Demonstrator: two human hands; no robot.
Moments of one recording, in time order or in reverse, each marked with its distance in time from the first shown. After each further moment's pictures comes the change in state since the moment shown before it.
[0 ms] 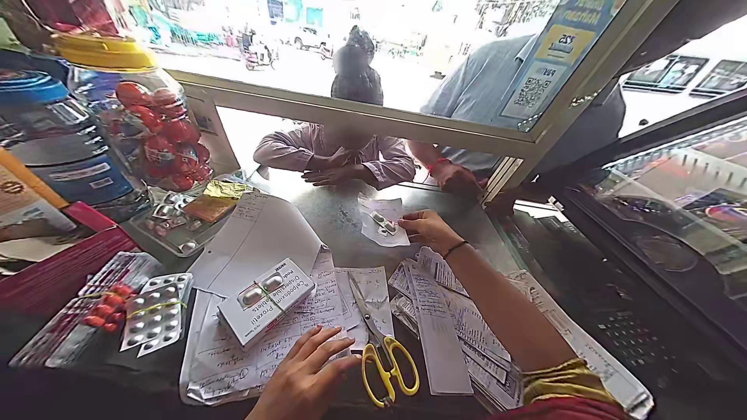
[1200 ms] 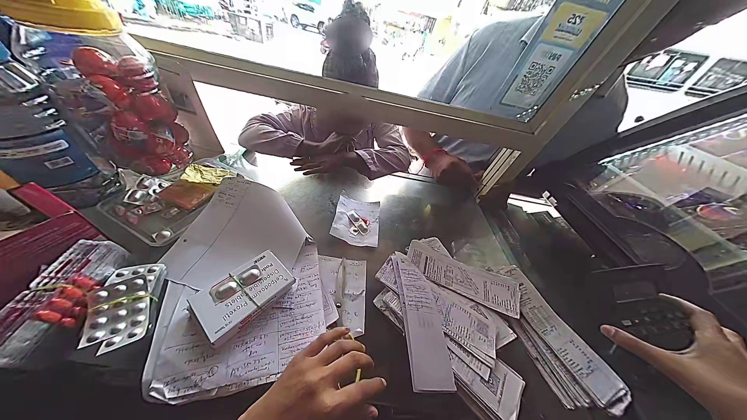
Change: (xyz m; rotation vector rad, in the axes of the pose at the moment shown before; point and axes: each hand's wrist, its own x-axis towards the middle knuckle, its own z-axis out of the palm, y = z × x) left_hand 0.040 0.024 0.008 -0.067 -0.087 0.240; right_hand -0.237 0.136 -0.240 -0.654 0.672 0.033
